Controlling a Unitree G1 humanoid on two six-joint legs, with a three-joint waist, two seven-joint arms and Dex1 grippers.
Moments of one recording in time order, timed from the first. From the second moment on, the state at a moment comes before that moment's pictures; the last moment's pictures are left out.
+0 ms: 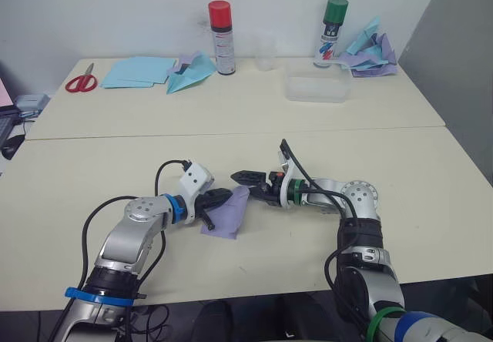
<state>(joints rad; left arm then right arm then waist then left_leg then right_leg) -0.28 0.55 -0.08 0.00 -0.22 0.45 -0.84 -0.70 0.13 -0.36 0.29 1.00 1.39 -0.03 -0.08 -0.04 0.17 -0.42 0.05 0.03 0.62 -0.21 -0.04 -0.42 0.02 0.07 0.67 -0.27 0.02</state>
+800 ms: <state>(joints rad) -0.27 0.56 -0.10 0.00 -0.22 0.43 -0.82 -0.70 0.13 -0.32 0.32 1.06 1.37 -0.06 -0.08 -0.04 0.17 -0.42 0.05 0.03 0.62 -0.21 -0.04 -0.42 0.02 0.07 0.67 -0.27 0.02</state>
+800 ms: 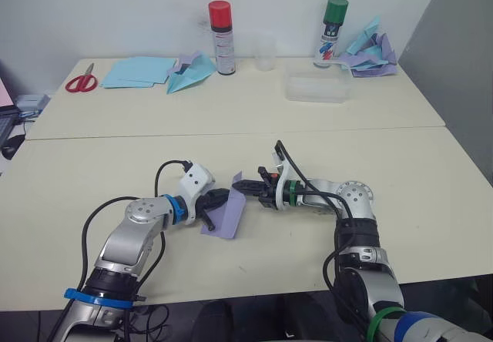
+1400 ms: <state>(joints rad) -0.28 0.56 -0.11 0.01 -0.22 0.42 -0.83 -0.70 0.12 -0.43 0.23 1.14 1.53 -0.11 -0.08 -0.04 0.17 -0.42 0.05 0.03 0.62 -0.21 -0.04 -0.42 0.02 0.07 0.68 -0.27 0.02</state>
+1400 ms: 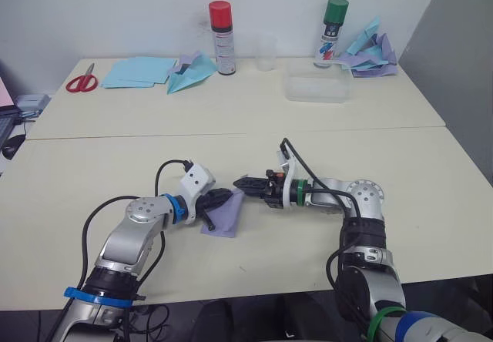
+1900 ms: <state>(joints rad) -0.29 0.56 -0.11 0.02 -0.22 0.41 -0.84 -0.68 0.06 -0.49 0.20 1.30 1.50 -0.24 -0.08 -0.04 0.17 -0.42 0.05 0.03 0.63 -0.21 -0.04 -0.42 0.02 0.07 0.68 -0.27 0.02</state>
